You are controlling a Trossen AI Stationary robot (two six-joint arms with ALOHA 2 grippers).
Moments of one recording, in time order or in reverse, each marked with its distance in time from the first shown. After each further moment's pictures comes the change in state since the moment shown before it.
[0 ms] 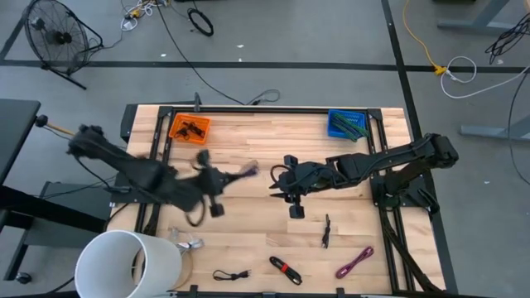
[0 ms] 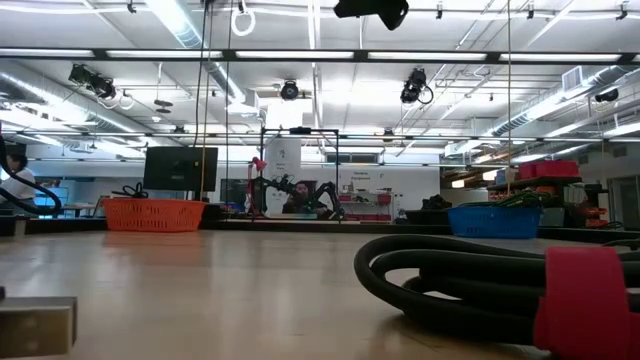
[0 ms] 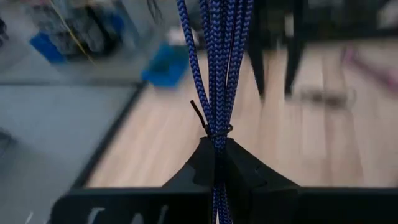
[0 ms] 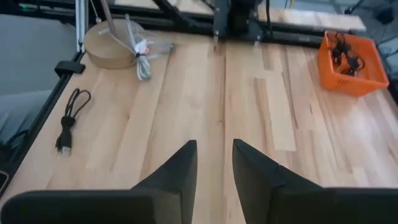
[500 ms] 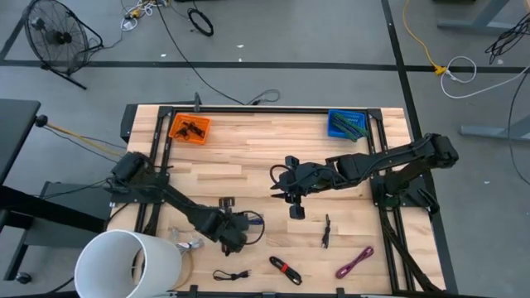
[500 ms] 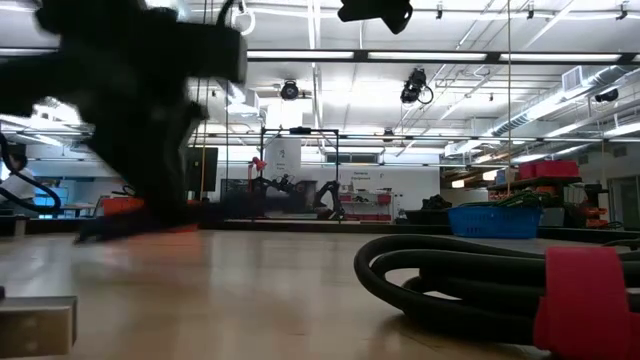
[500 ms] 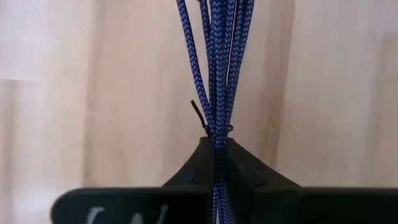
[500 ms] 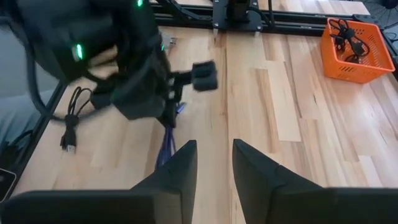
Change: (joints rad) left arm -0.010 0.588 -0.075 -0.037 0.432 -0.315; right arm 0.006 0.000 0.000 -0.023 0.000 0.046
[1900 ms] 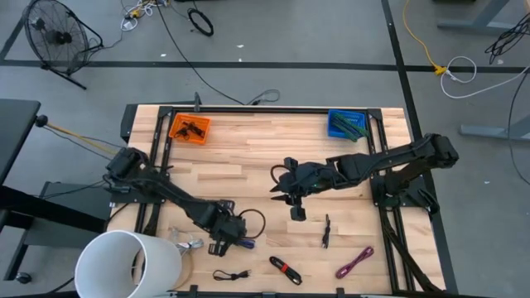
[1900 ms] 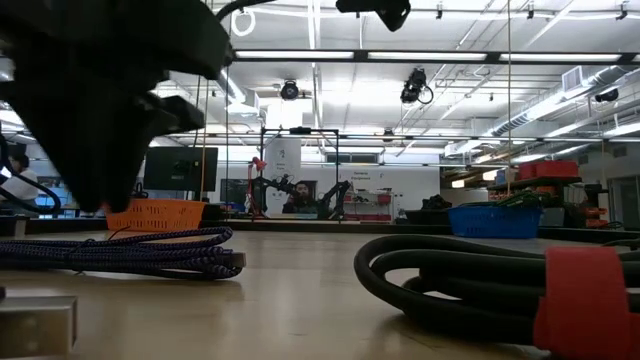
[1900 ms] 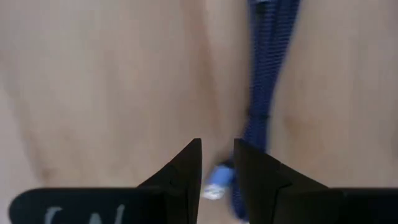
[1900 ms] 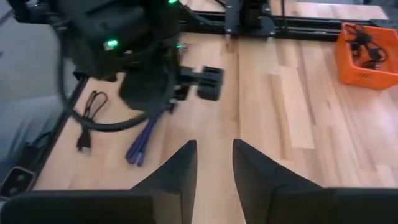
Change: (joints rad) left arm 0.020 -0.061 0.000 -0.083 0.330 0.204; right arm 0.000 -0.001 0.000 0.020 -0.052 0.000
